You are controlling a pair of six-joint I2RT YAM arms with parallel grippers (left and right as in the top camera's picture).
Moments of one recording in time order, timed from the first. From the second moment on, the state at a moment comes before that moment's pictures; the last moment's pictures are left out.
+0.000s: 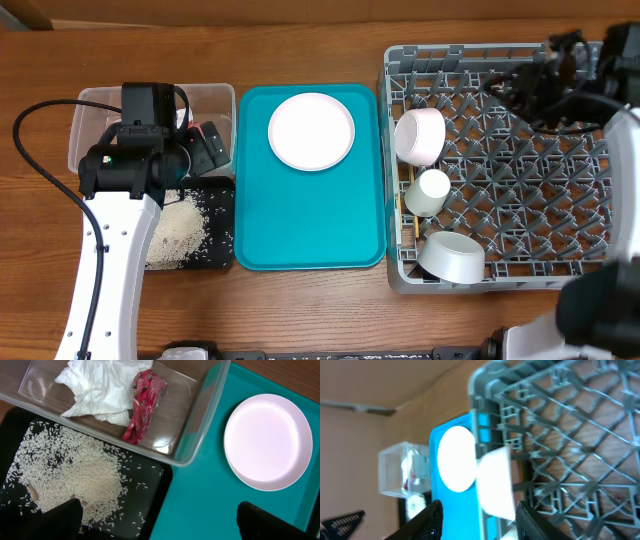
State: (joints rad) left arm -0.02 1.37 1.34 -1.04 -0.08 -0.44; right arm -0.20 1.67 1.66 -1.03 -0.70 0.21
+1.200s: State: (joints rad) left arm -0.02 1.37 1.34 -1.04 -0.08 -0.44; right arm 0.74 1.99 1.66 -0.61 0.11 0.59
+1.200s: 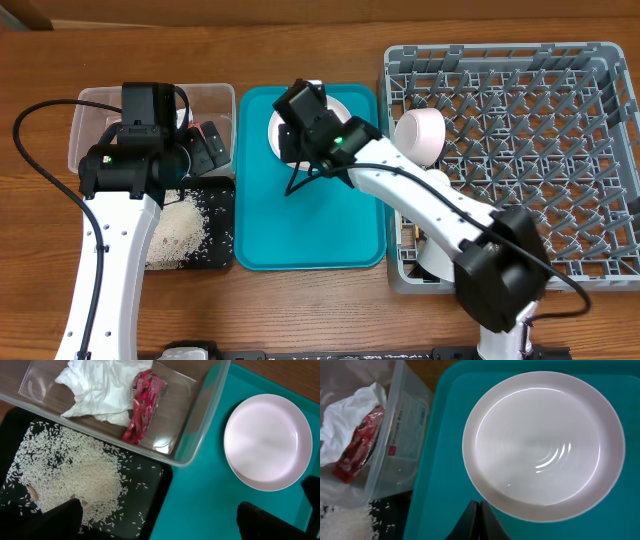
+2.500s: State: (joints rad) left arm -0.02 1.37 1.34 -1.04 -0.08 -0.44; right arm 0.72 2.23 1.66 -0.68 0.06 0.59
